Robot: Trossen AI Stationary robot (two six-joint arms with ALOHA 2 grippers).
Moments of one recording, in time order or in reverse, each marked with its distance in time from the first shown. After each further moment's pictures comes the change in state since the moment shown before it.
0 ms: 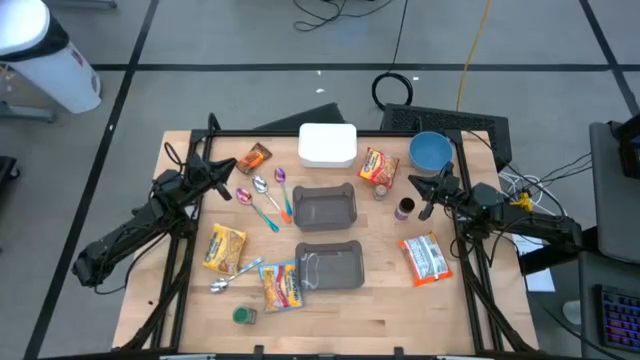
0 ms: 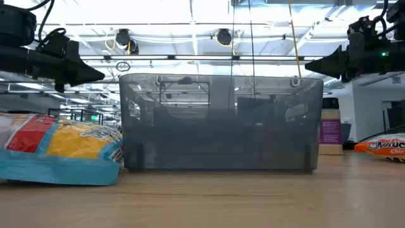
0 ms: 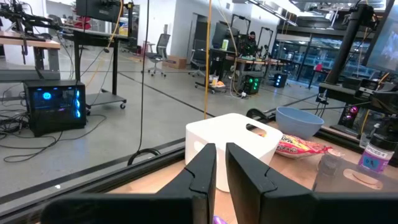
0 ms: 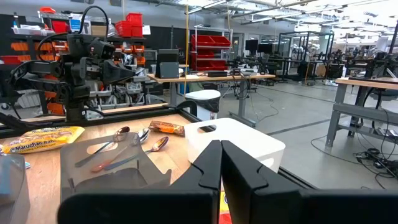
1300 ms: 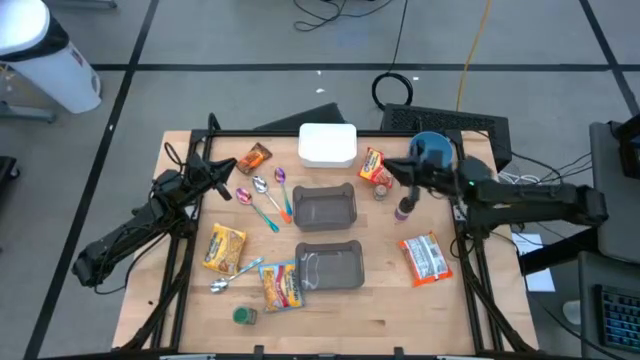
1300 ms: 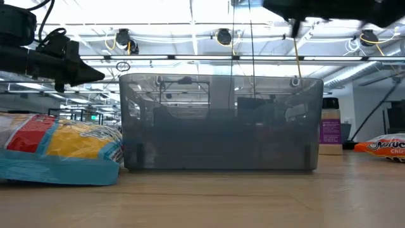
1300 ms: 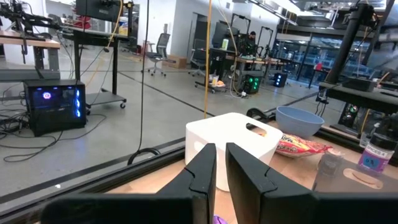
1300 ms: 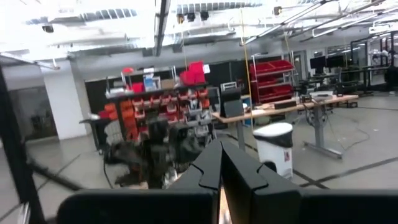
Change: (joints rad) left arm 0.000 0.001 0.000 0.000 0.000 0.000; right arm 0.000 0.872 0.512 0.543 -0.257 0.192
